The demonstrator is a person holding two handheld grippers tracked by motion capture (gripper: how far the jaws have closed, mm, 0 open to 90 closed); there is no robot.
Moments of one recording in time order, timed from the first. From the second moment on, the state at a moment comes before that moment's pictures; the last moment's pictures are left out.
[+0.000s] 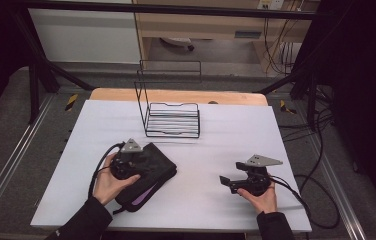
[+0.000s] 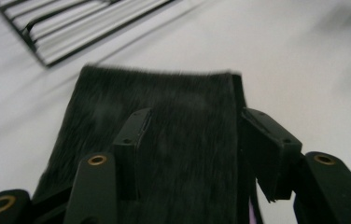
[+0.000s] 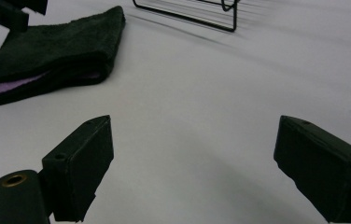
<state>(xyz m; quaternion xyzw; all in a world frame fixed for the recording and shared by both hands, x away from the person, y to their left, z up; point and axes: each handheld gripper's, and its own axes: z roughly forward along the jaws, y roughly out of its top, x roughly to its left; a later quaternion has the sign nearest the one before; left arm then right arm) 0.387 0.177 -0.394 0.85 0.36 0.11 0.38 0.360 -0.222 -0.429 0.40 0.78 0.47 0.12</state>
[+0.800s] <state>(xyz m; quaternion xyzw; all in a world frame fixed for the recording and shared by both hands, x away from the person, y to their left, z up) 0.330 0.219 -0.434 0.86 0.38 0.07 0.33 0.394 -0.086 -0.444 0.36 0.82 0.43 0.10</state>
